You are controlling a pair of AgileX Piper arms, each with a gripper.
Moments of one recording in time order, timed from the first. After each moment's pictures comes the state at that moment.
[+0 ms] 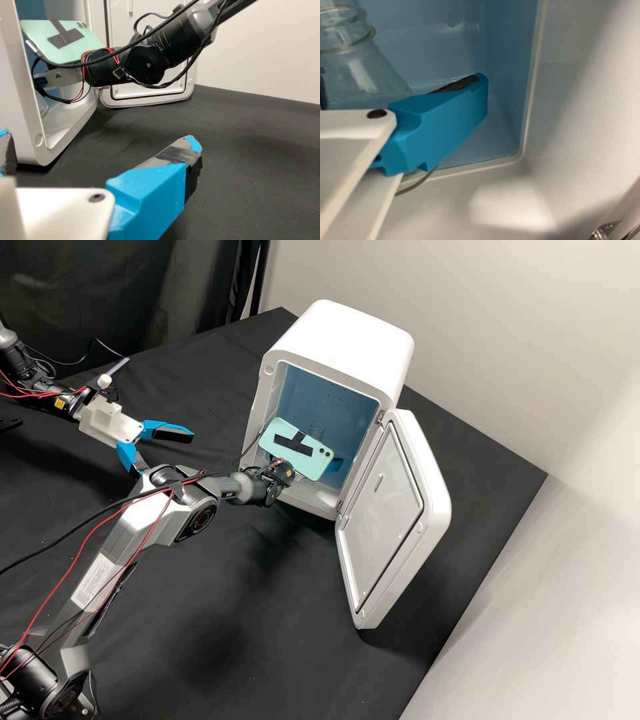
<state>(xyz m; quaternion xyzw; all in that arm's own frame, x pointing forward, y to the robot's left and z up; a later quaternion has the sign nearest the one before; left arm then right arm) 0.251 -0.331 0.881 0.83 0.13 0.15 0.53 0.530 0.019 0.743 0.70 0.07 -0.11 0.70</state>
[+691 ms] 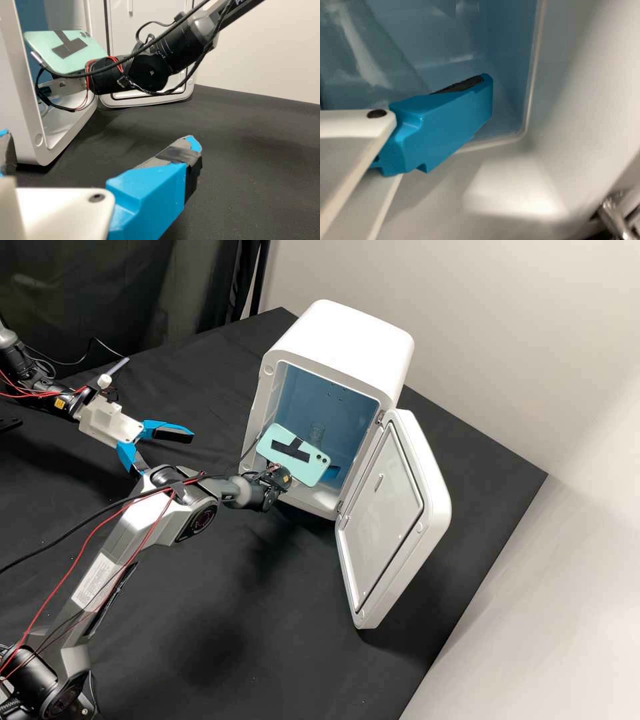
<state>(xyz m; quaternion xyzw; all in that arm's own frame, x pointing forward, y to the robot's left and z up) 0.251 -0.331 0.881 0.83 0.13 0.15 0.53 0.523 0.009 0.733 0.70 0.07 -0.13 0.69</state>
